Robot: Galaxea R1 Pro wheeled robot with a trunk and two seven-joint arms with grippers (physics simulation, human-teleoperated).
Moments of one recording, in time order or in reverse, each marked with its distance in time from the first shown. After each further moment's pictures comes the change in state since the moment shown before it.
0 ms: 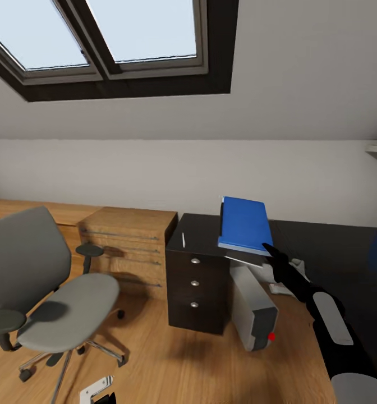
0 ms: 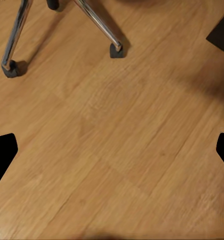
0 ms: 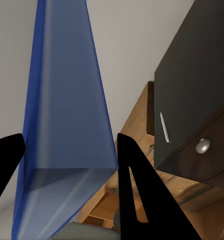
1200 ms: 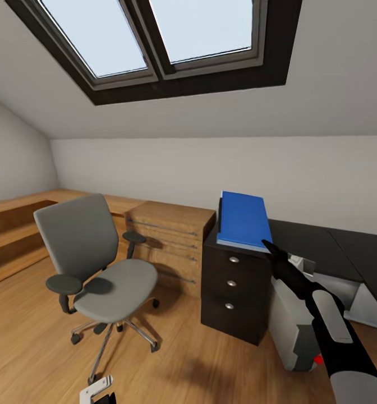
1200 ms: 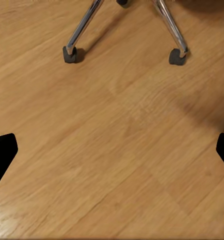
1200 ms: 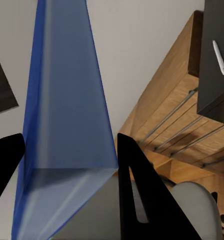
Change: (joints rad) left arm 0.000 0.000 0.000 -0.001 0.001 0.001 0.002; right arm -0.007 0.001 0.006 -0.007 0.000 0.005 0.040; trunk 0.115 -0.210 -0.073
